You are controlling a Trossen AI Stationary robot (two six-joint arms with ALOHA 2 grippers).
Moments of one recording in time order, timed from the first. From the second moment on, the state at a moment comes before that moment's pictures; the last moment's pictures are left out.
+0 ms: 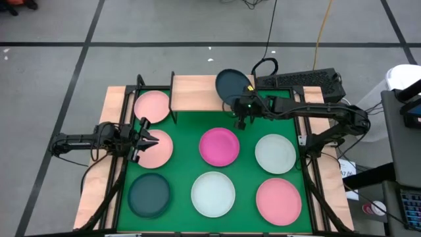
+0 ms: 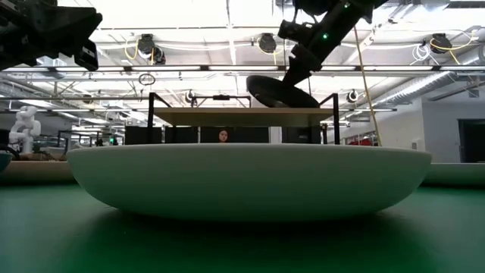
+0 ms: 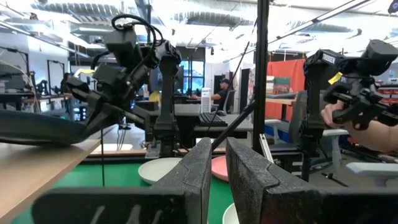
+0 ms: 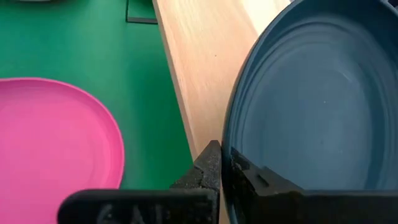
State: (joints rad) left arm 0.03 0.01 0.01 0.27 0.23 -0.06; right arm -0.27 1.41 1.06 -0.37 0.26 -0.25
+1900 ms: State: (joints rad) left arm 0.03 0.01 0.01 0.26 0.23 -0.06; right arm 0.15 0.73 0.42 0.43 0.23 -0.31
